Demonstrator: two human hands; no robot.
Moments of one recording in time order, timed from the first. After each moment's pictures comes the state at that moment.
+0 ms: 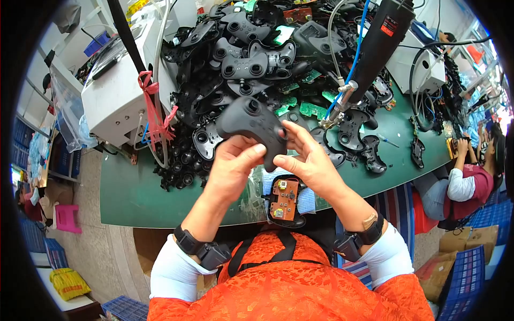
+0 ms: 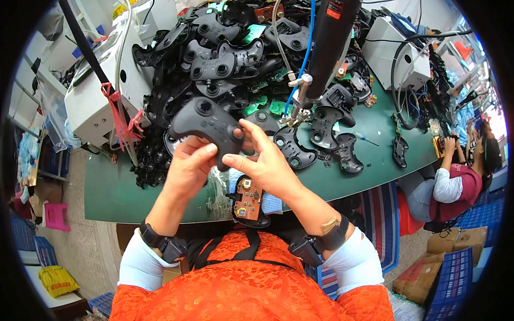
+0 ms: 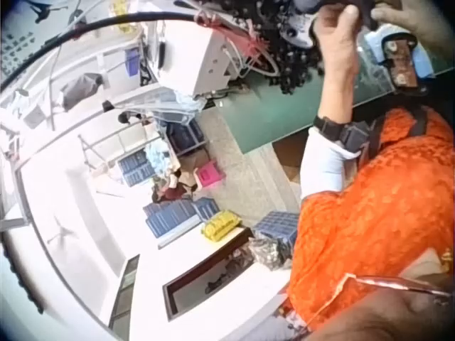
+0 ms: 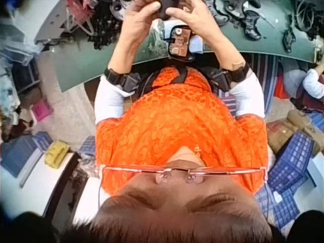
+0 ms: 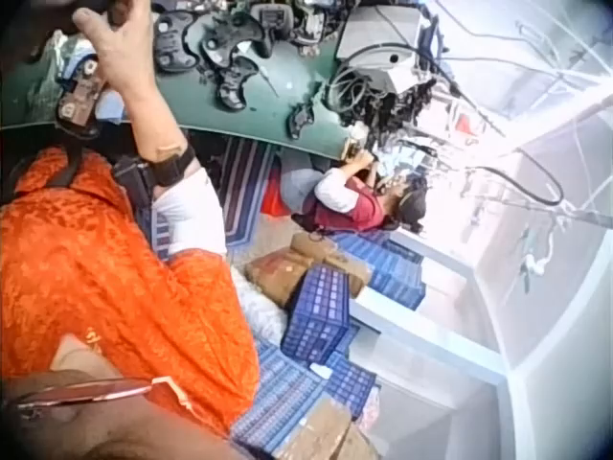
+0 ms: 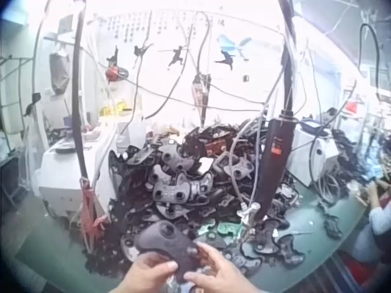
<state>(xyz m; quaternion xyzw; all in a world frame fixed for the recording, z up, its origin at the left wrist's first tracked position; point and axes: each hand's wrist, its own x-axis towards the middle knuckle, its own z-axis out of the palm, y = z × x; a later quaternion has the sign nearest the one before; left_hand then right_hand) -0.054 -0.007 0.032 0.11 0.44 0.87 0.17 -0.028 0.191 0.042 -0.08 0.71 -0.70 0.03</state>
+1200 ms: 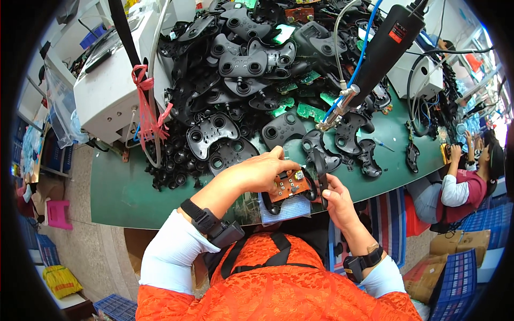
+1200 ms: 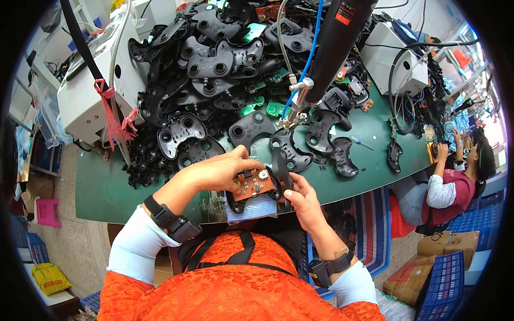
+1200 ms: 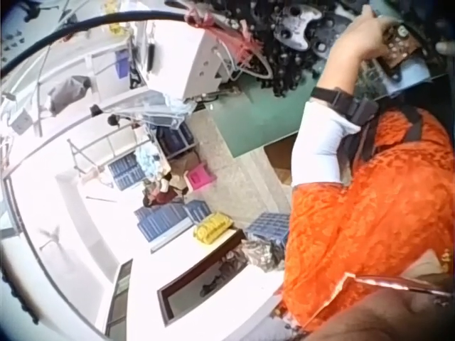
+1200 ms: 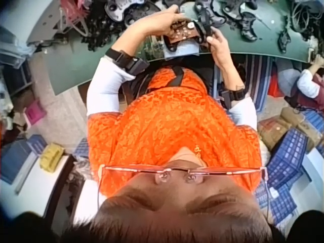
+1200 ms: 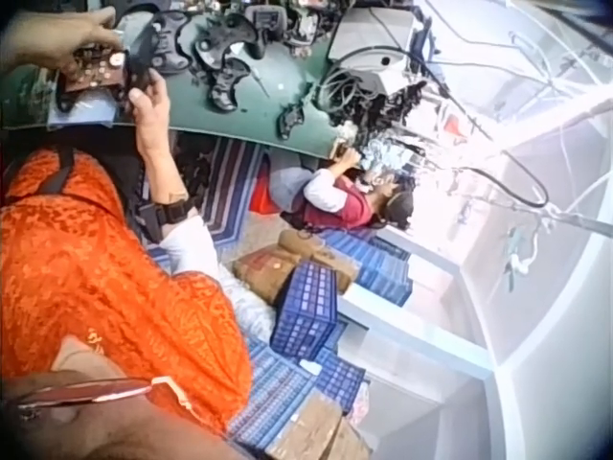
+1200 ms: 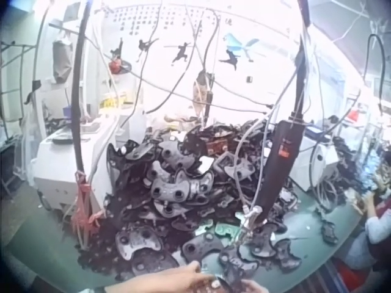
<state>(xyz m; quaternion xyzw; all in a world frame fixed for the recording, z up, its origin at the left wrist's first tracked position) -0.082 0.031 0.033 0.41 0.82 0.24 0.32 0.062 0.266 -0.023 0.14 0.55 -0.81 0.09</state>
